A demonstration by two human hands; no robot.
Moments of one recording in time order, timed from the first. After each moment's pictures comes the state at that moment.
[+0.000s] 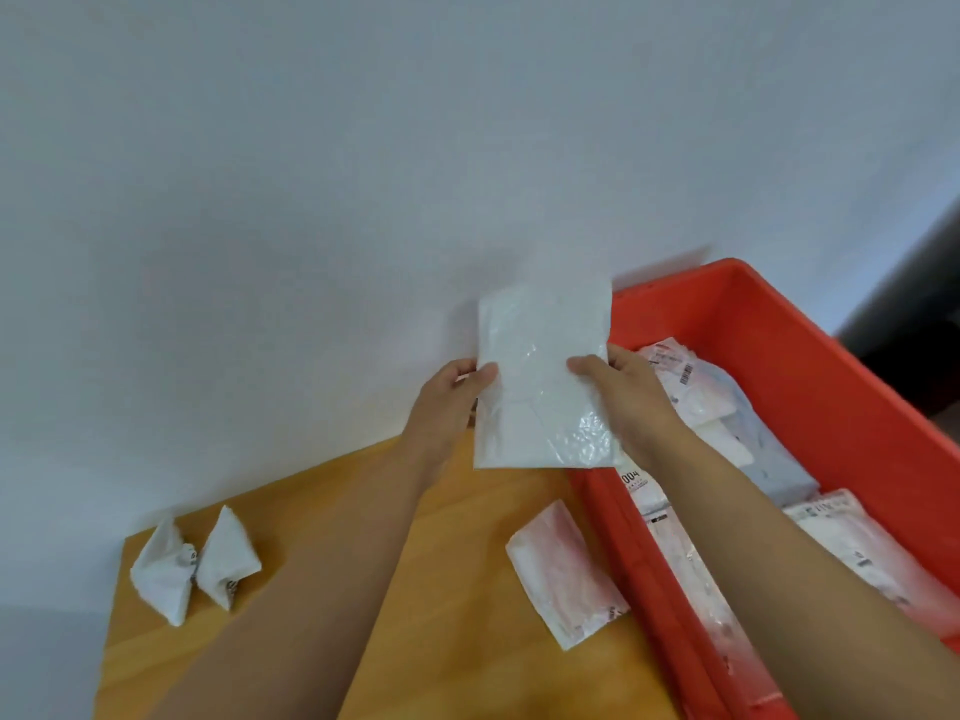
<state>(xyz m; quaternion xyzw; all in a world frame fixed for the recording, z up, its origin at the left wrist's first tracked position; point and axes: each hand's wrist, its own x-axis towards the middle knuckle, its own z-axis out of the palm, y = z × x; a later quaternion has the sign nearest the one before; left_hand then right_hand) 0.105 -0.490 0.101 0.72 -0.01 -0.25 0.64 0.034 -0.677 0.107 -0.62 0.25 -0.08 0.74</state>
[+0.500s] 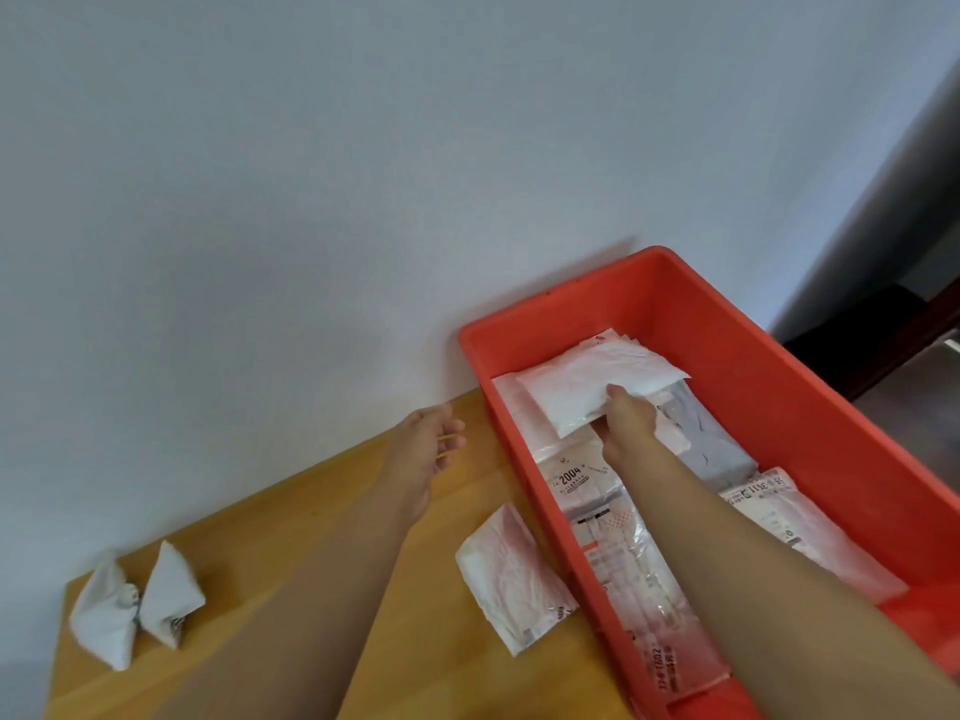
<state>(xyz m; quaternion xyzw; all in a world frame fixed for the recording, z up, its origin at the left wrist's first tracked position) 0.081 -0.547 0.058 0.72 0.13 -0.26 0.63 0.030 -0.779 -0.013 -0.38 0.51 -0.15 0.76</state>
